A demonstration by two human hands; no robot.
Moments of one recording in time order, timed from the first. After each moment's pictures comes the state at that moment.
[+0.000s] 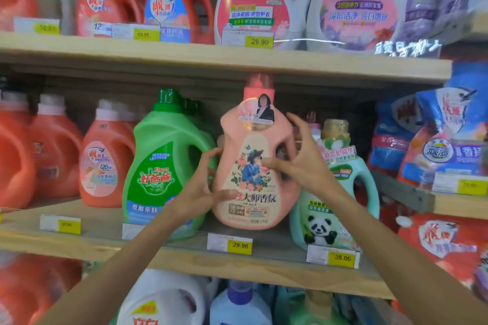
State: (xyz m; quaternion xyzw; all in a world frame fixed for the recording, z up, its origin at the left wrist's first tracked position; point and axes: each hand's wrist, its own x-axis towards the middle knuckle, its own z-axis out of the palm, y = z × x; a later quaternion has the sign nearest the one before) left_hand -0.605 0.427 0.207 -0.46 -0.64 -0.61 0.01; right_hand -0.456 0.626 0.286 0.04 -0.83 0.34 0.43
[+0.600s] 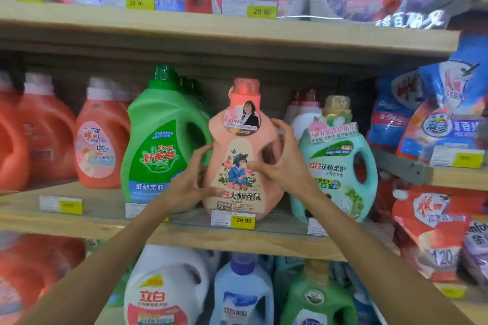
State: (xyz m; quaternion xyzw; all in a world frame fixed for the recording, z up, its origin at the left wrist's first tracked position) left_hand -0.632 0.406 0.172 -0.48 -0.67 -0.57 -0.02; right_hand -0.479 0.604 0.232 0.03 -0.83 0.34 0.44
